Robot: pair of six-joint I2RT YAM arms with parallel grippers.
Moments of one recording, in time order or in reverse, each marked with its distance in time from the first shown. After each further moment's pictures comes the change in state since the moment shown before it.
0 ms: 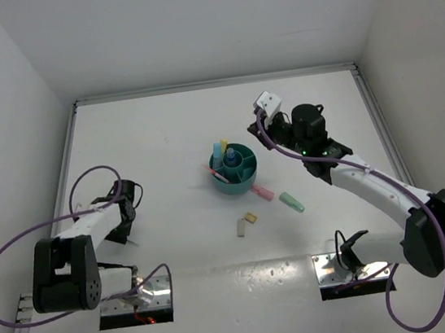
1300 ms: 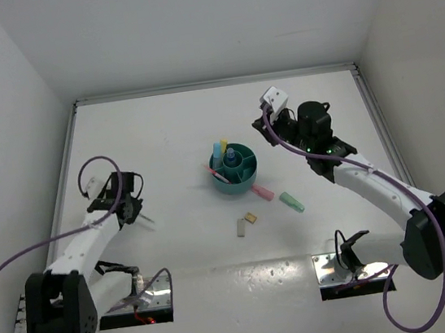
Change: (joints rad) left arm -0.069 -0.160 0.045 0.115 0.188 0.299; right arm -0.045 -0.013 0.000 0.007 -0.011 0.019
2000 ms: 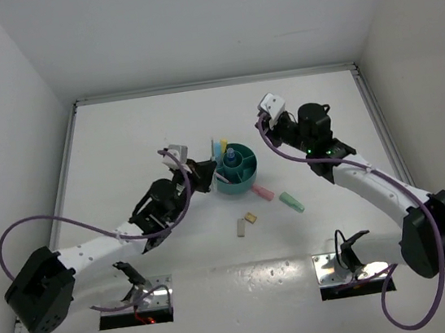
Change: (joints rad) left arm -0.649 -0.008 -0.098 1.164 0.276 0.673; right arm -0.019 0.009 -0.030 0.017 -0.027 -0.140
